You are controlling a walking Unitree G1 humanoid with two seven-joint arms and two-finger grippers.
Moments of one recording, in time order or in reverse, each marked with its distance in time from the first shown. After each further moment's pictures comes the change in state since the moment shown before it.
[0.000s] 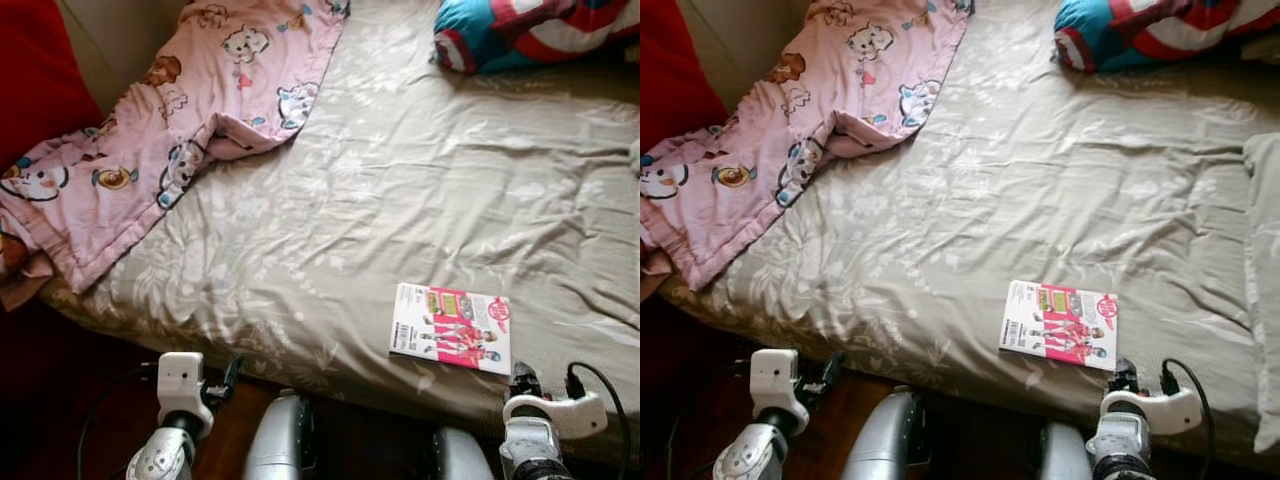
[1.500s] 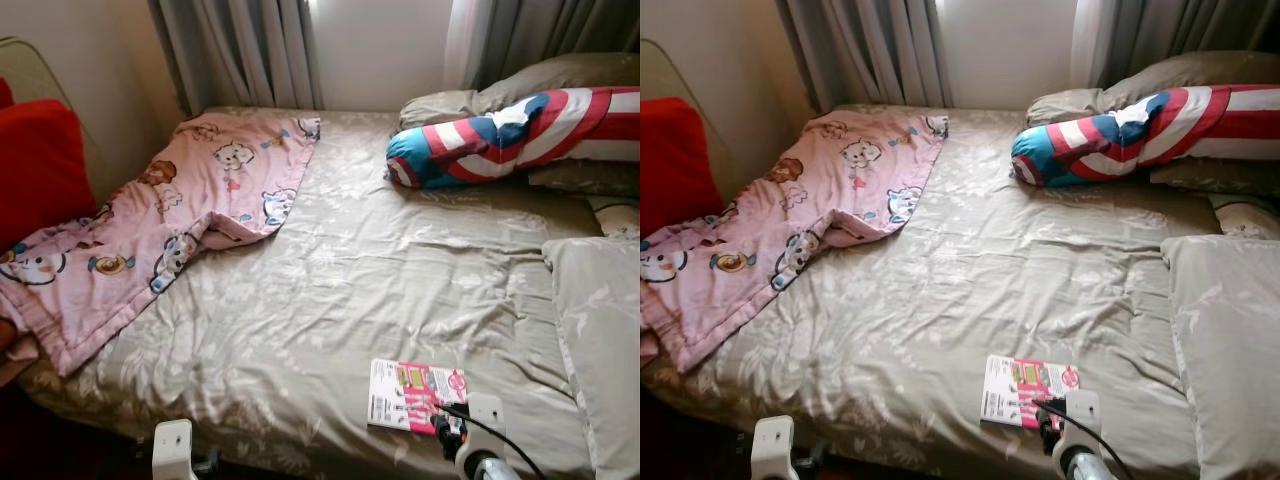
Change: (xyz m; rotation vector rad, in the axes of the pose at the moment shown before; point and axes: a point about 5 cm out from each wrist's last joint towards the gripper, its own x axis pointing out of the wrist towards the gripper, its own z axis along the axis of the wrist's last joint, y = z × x) left arm -0.045 0.026 -0.114 -0.054 0.612 0.215; right arm -0.052 -0.045 -0.078 -0.880 0.509 0.184
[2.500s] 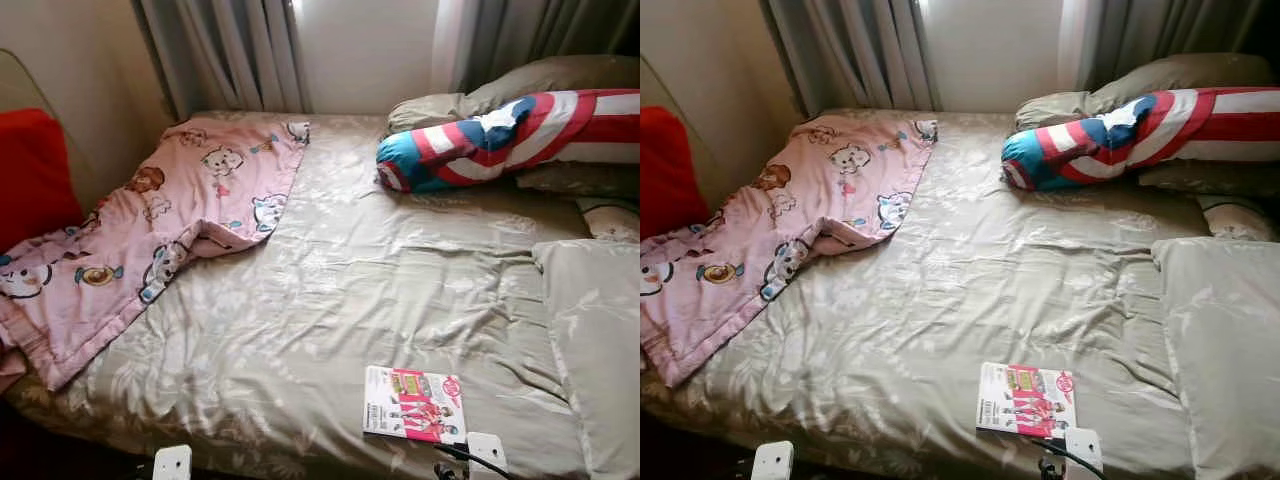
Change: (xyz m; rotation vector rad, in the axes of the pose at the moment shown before) left arm -0.001 0.005 -0.011 0.001 0.086 0.004; right arm -0.012 -0.009 -0.037 -0.032 0.150 -0.018
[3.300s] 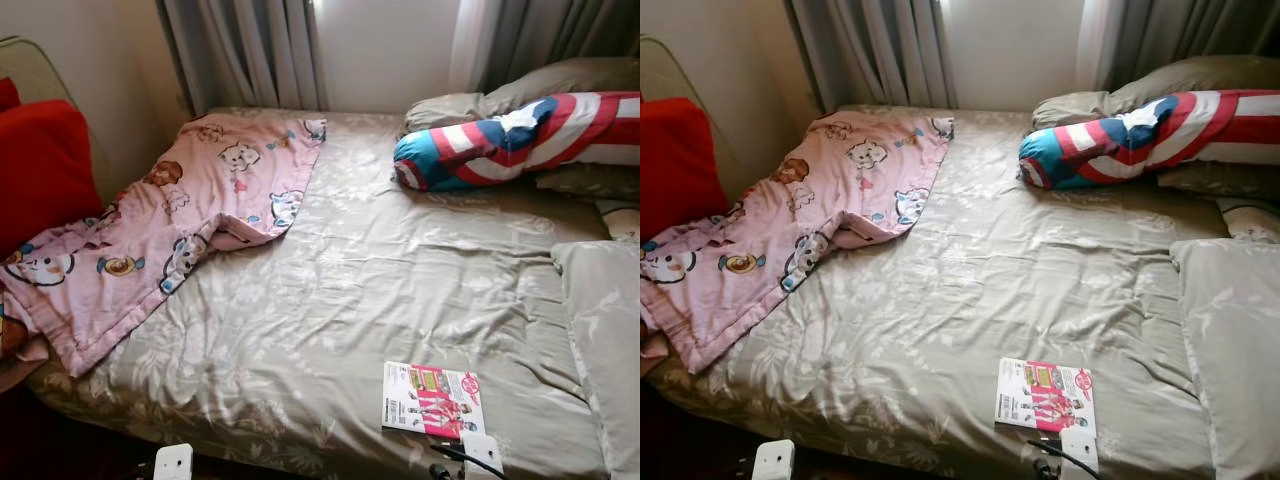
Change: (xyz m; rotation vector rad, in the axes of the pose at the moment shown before) left arm 0.000 -0.005 -0.002 -0.002 0.009 -0.008; right arm 0.001 0.005 -0.001 0.025 0.001 0.008
